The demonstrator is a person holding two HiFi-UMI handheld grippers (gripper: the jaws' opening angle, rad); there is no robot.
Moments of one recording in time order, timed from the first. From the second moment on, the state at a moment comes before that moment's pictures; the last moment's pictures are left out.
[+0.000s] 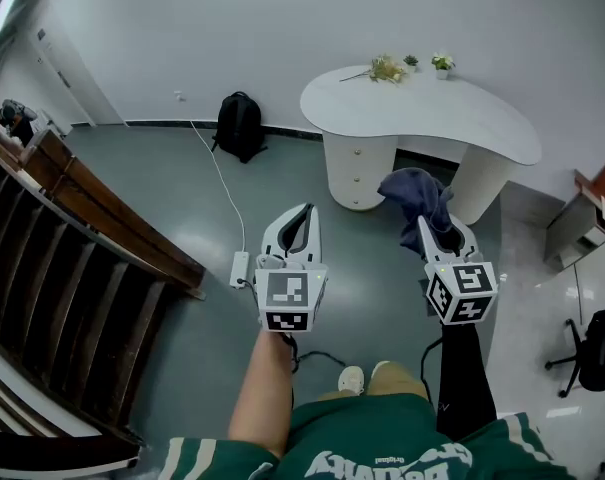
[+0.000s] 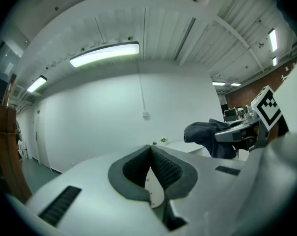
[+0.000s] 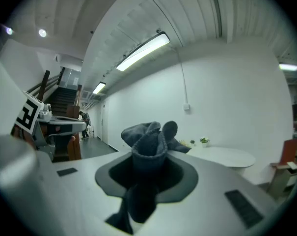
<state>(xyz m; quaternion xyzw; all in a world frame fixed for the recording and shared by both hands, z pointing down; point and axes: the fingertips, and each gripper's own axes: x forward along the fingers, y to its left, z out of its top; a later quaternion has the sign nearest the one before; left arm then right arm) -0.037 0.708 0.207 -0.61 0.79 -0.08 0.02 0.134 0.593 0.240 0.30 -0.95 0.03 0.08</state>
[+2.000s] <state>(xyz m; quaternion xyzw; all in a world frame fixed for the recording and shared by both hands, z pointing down) -0.300 0.323 0.243 -0.59 0.80 -0.09 0.02 -0.164 0.198 0.290 0.25 -0.96 0.09 0.08</state>
